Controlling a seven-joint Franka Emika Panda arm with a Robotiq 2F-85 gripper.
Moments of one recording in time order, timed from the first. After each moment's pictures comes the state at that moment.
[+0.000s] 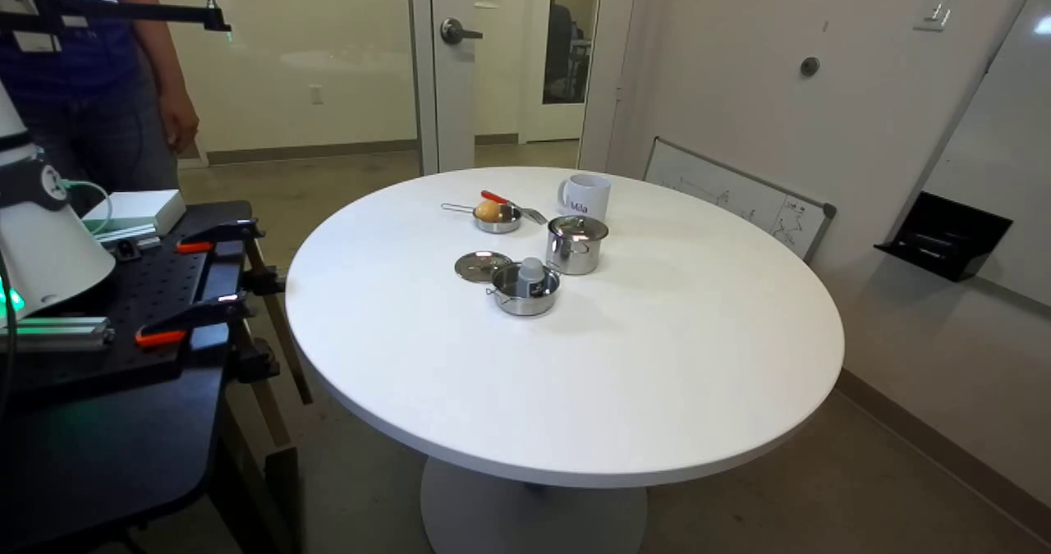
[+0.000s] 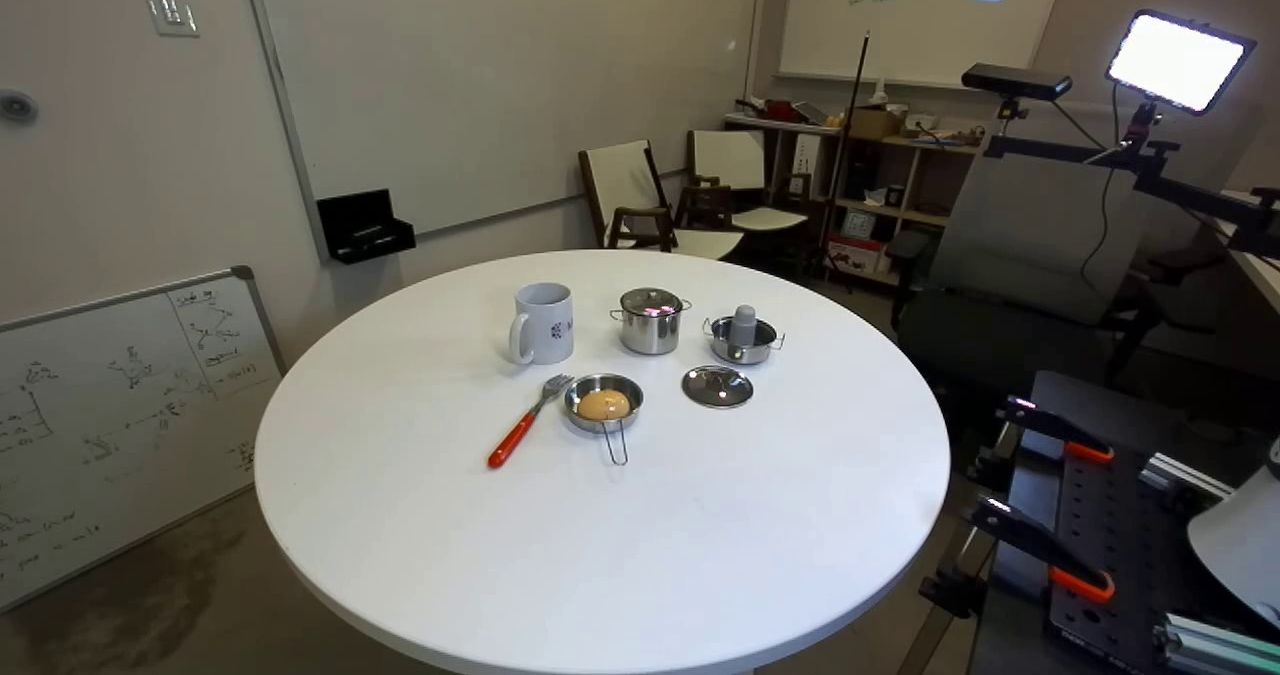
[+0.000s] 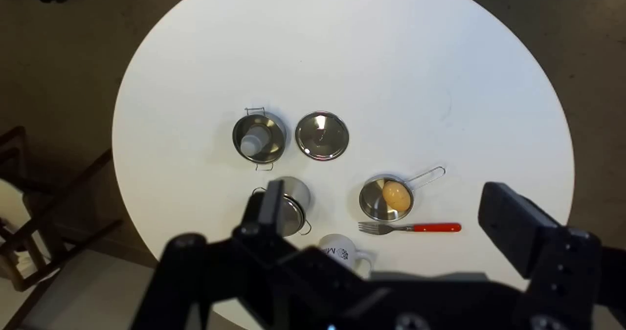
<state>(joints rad) 0.06 -0.83 0.13 -2.53 -0.11 1.85 -0.03</state>
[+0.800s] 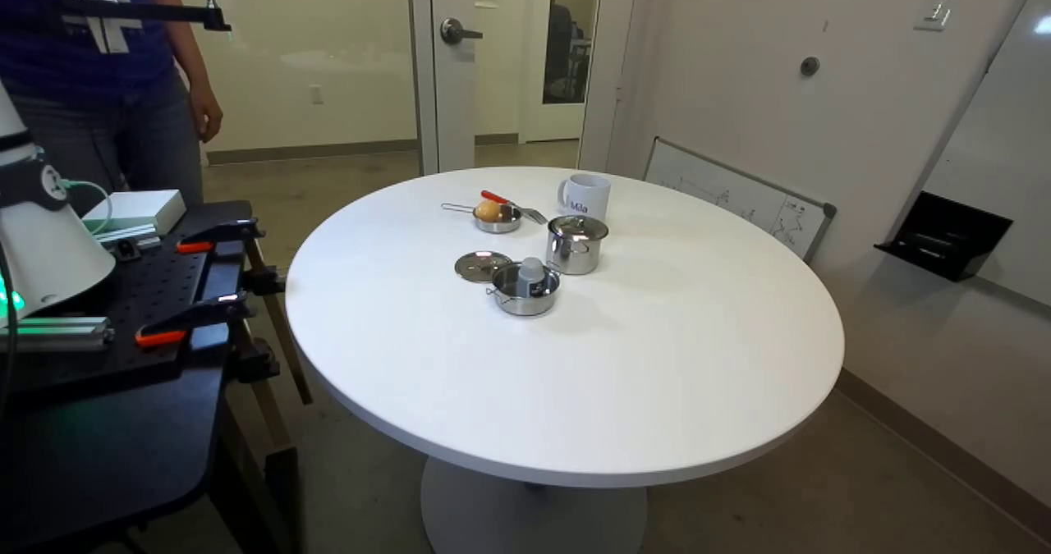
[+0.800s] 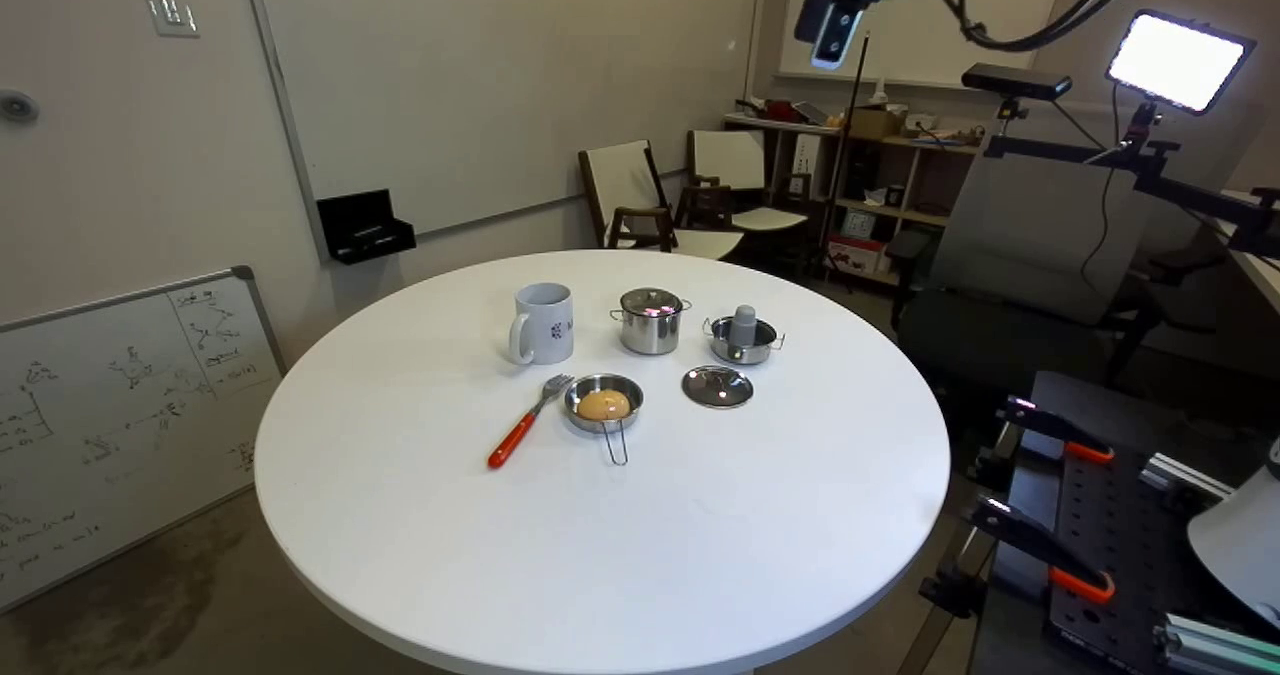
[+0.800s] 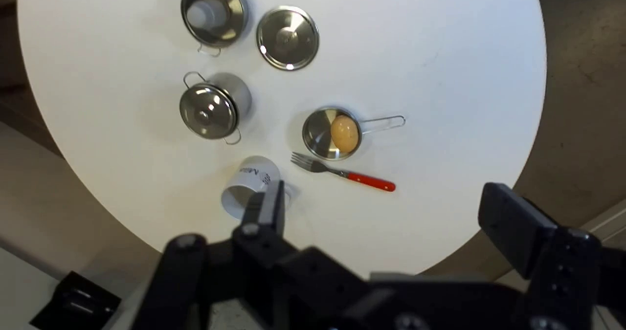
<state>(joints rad) 0.16 -0.53 0.09 -2.48 -0.12 2.19 -0.29</state>
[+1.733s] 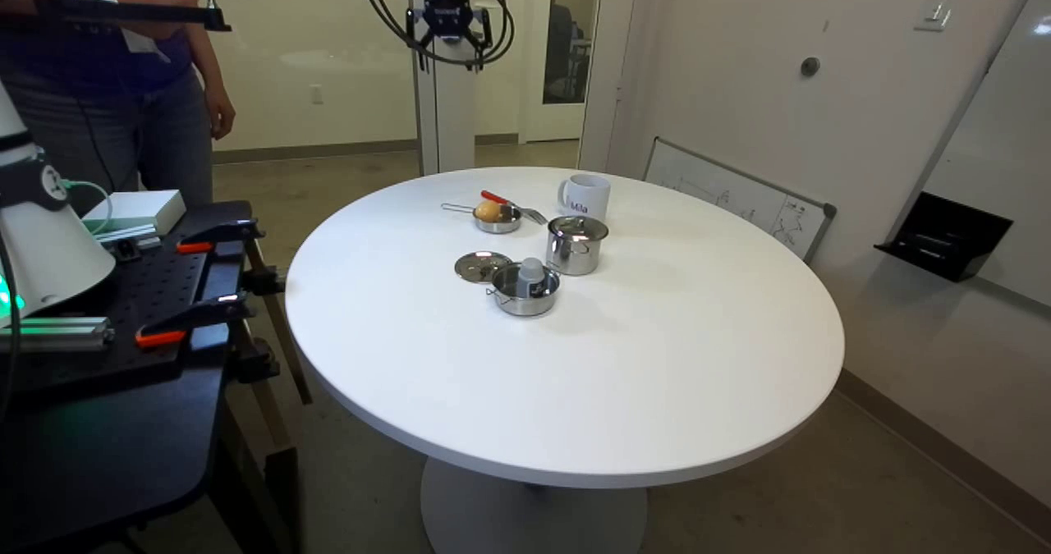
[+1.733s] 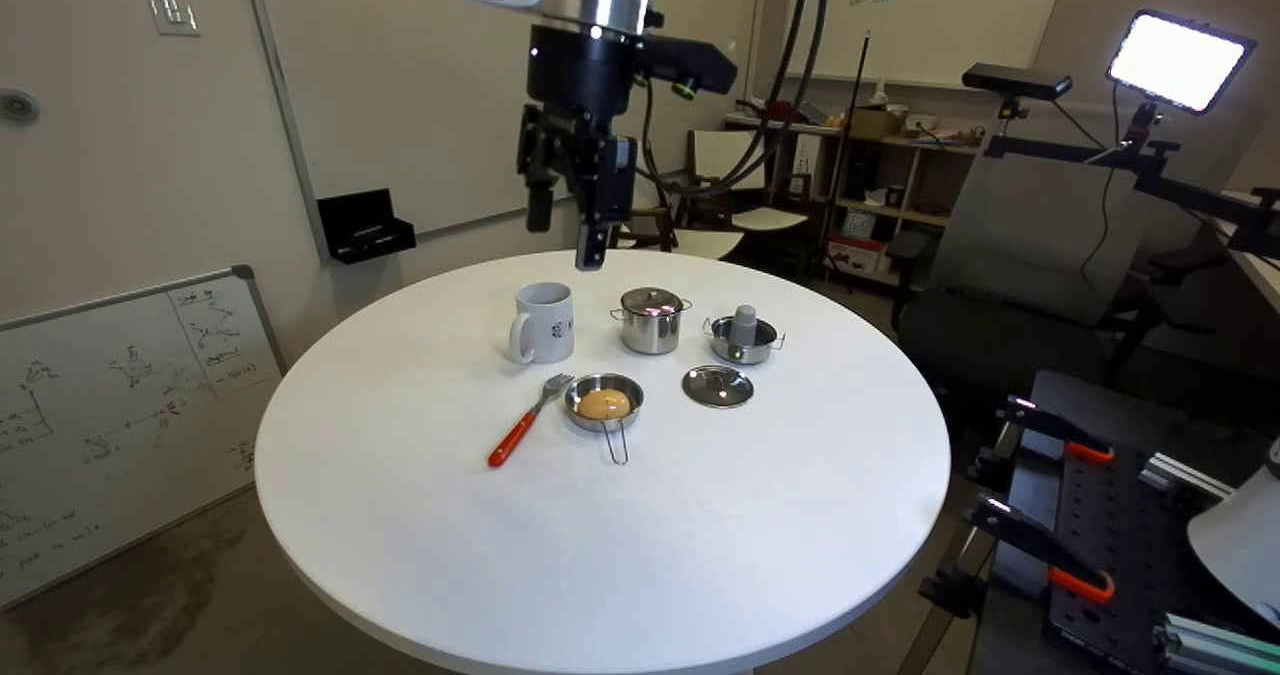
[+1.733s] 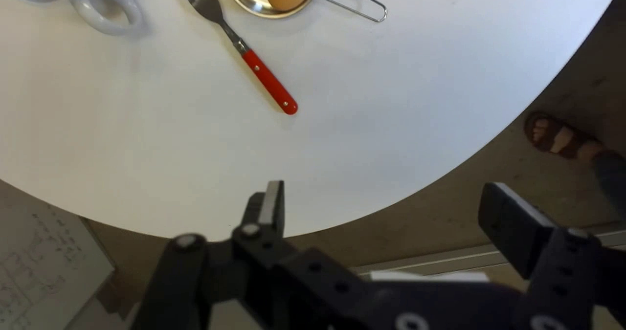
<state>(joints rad) 0.22 0.22 0.17 -2.06 0.02 2.40 -0.94</state>
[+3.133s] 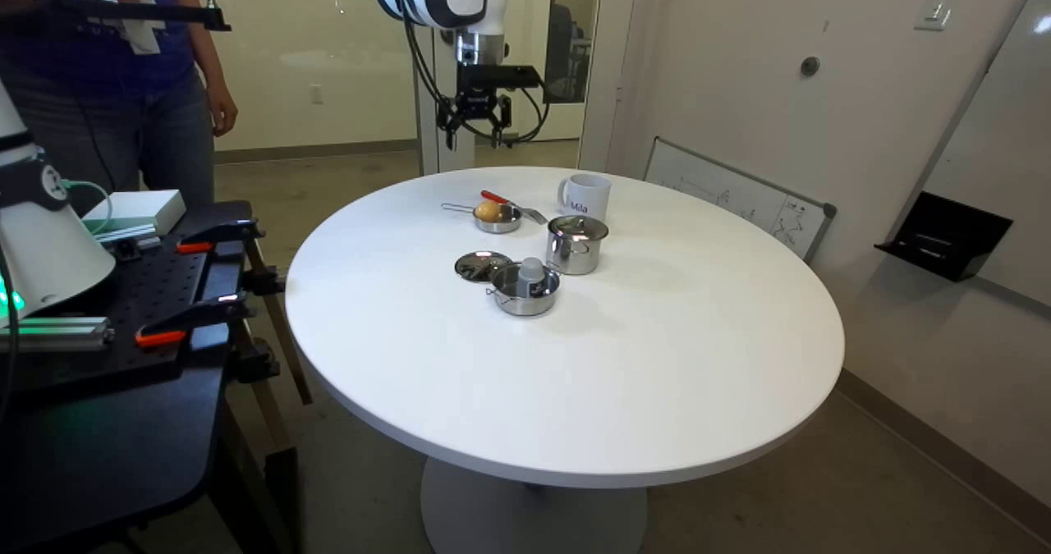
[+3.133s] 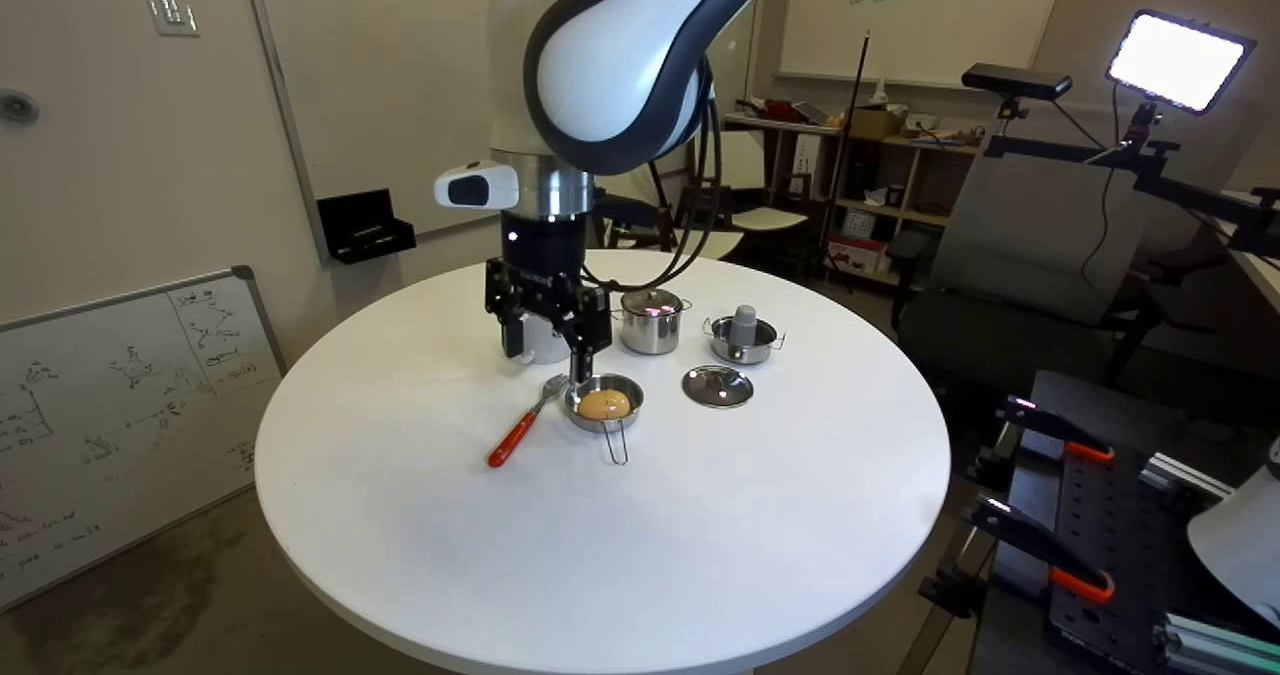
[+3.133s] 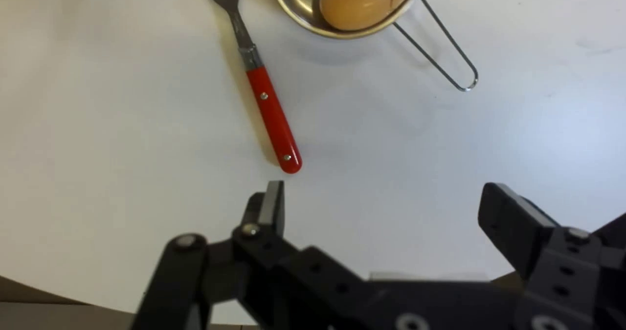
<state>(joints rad) 0.14 0.60 0.21 -1.85 -0.10 2.45 -1.25</state>
